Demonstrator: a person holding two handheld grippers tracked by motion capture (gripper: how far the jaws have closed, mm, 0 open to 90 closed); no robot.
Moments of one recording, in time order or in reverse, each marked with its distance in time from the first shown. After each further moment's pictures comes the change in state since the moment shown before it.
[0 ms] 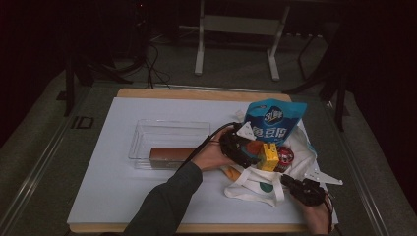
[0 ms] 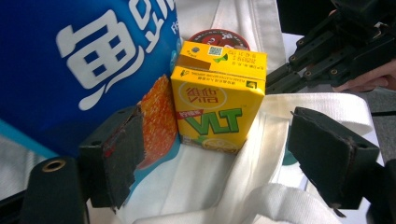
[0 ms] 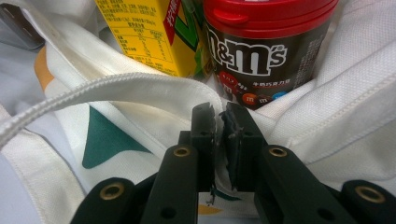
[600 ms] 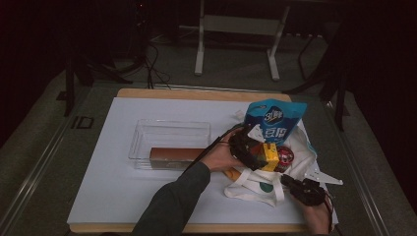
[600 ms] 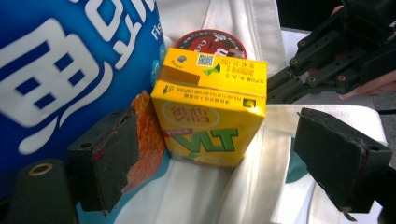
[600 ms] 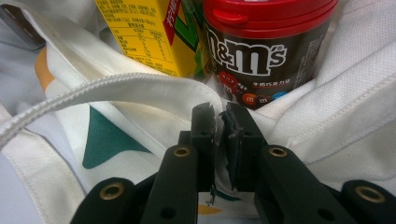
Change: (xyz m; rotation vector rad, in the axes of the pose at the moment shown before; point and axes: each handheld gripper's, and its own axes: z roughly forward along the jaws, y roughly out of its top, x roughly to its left) left arm -0.003 0.011 0.027 0.029 -0.021 0.012; right arm 0.000 0.000 0.000 0.001 0.002 0.004
